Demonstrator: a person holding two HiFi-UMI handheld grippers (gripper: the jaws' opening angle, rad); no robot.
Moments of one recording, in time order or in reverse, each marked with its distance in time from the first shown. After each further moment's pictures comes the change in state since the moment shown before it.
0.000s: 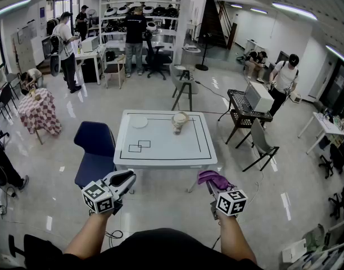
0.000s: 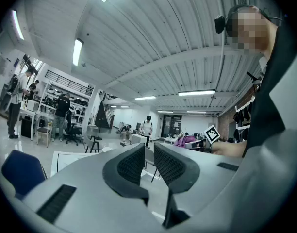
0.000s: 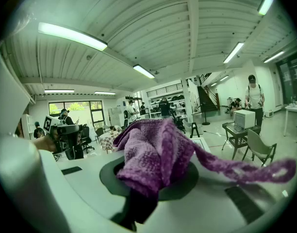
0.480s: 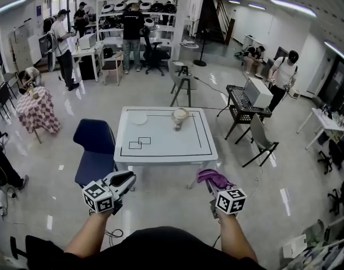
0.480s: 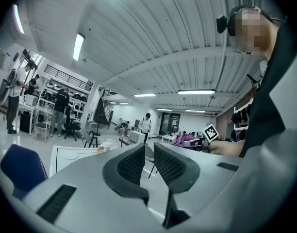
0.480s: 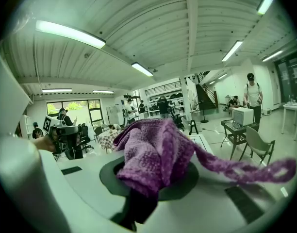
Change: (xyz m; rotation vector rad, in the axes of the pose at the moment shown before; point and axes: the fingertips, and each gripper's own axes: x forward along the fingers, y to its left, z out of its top) left arm -0.010 0.013 -0.017 -0.027 0.031 -0.019; right arm 0.011 0.011 -0.013 0.008 0.022 -0.012
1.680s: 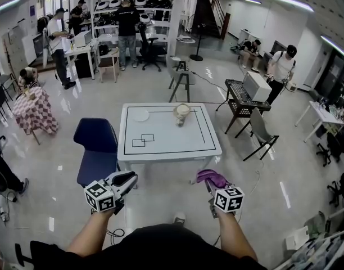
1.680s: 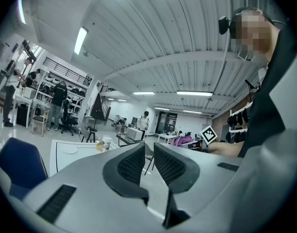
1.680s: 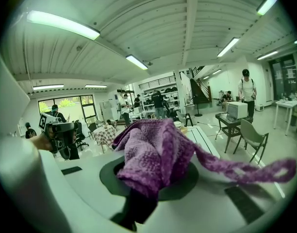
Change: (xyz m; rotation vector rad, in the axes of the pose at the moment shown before) left arm -0.031 0.041 -0.018 -0.040 0.029 -0.048; right arm 0.032 0.037 -0.035 0.038 0.069 -0.076
